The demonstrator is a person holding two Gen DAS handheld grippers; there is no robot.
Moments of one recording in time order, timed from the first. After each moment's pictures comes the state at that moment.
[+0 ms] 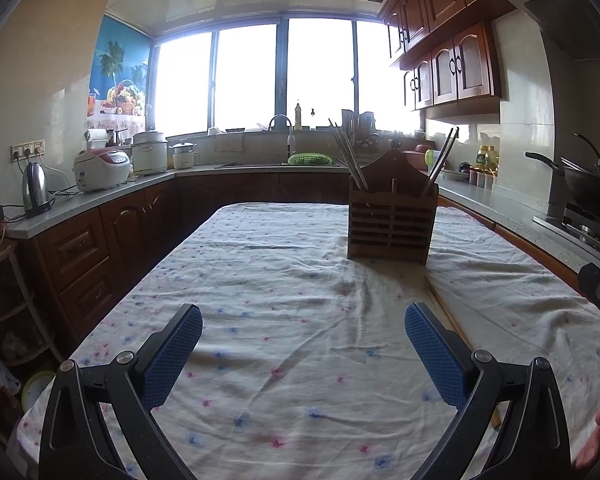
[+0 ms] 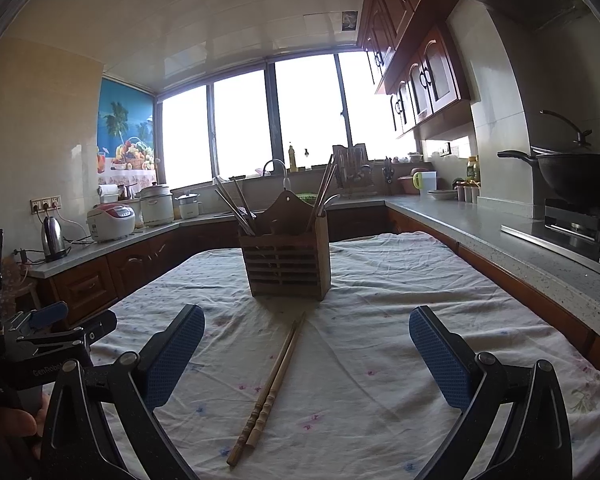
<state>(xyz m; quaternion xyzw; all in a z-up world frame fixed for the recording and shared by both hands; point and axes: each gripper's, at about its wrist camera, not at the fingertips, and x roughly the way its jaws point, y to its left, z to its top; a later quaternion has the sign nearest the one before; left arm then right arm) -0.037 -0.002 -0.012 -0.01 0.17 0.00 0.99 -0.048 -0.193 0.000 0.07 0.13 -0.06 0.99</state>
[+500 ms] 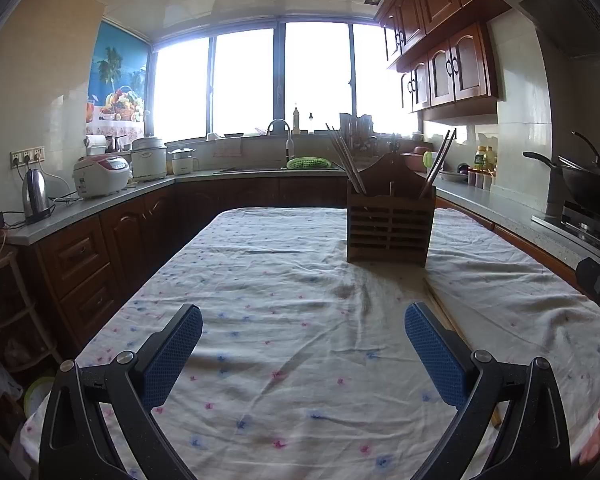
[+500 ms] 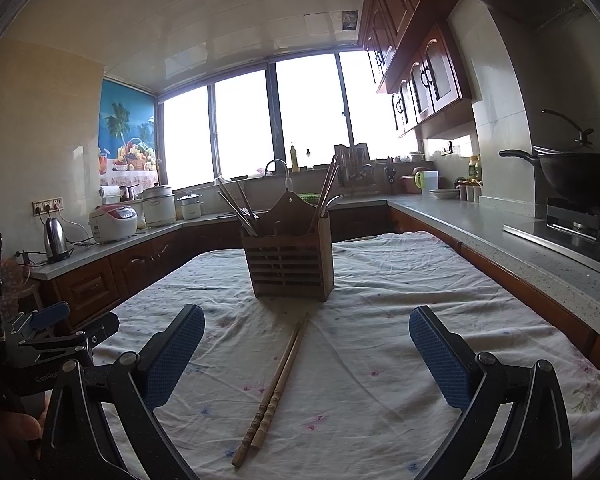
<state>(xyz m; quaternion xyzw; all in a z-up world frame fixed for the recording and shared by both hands) -0.041 -0.005 -0.012 0.00 0.16 0.00 0.99 -0.046 -0.192 0.001 0.07 0.13 -0.06 0.99</state>
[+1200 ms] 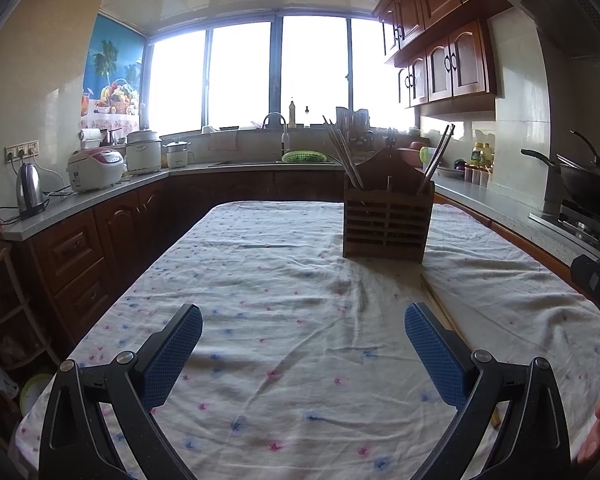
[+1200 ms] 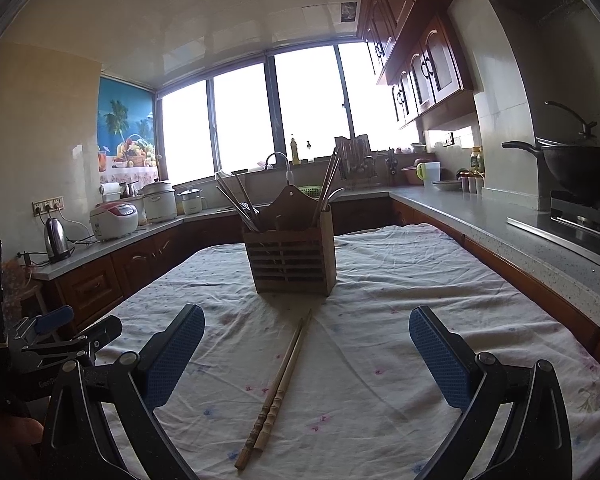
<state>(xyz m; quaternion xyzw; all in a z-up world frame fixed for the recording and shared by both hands) -0.034 -0.008 -0.010 -0.01 0.18 -0.01 0.98 -0.039 -0.199 0.002 0.08 0.15 -0.05 0.98</state>
